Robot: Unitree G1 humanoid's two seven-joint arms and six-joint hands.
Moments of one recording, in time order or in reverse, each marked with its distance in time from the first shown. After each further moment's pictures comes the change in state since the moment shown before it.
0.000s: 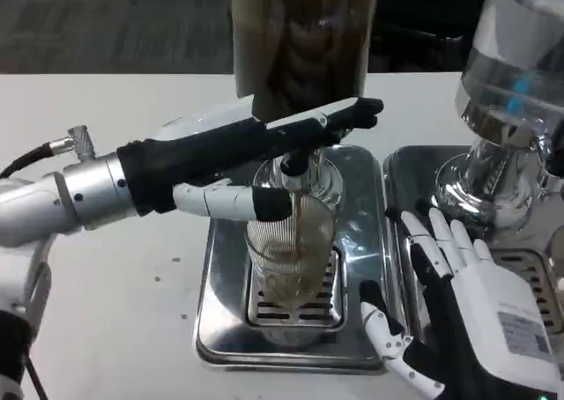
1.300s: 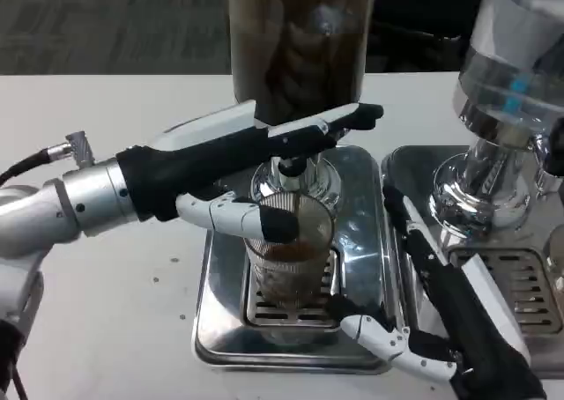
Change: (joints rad) left arm 0.016 0.055 -0.075 -0.008 0.044 -0.096 0.139; right arm -0.150 -0.079 -0.137 0.236 0.742 -0.290 0.206
